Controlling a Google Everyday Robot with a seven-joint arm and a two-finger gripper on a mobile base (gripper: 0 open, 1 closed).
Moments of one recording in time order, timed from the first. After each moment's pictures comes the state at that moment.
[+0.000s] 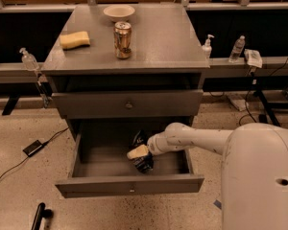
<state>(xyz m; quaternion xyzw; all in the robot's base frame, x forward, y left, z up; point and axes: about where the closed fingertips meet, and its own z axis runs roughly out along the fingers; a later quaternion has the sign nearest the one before) 0.671 -0.009 0.427 -0.26 0.90 0.24 0.24</state>
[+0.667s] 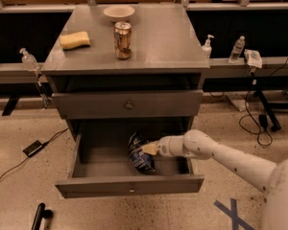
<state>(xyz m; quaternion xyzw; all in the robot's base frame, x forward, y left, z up) 0.673 -0.033 0.440 -0.25 0.86 0.32 0.32</state>
